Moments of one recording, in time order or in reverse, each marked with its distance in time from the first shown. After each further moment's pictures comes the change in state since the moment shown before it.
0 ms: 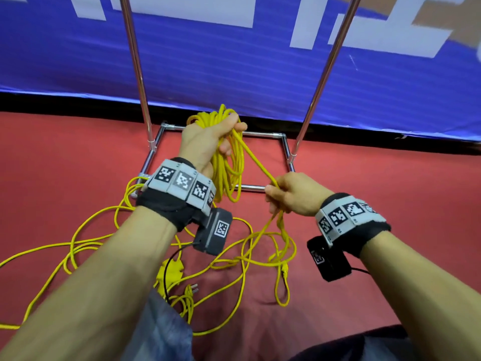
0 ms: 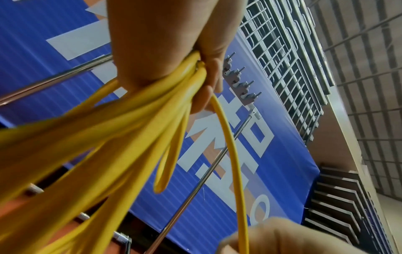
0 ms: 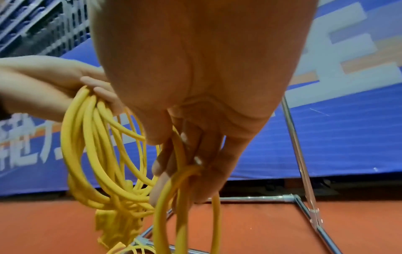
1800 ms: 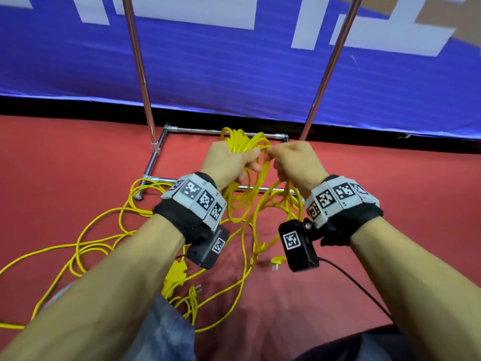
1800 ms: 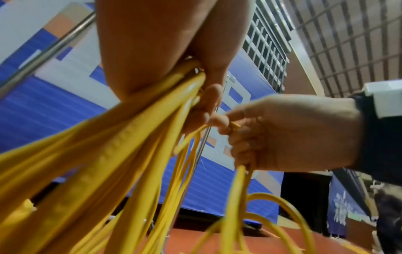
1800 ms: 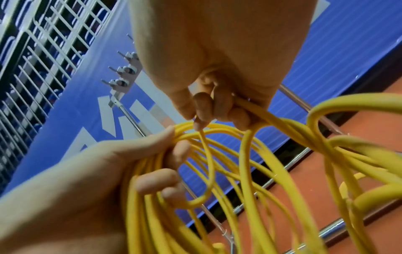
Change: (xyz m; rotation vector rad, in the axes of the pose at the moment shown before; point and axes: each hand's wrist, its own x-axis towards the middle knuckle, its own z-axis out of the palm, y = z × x) left_hand -0.010 -0.023 0.008 0.503 -0.130 -0.006; right_hand 0.024 -0.033 -0.012 0.605 0.462 0.096
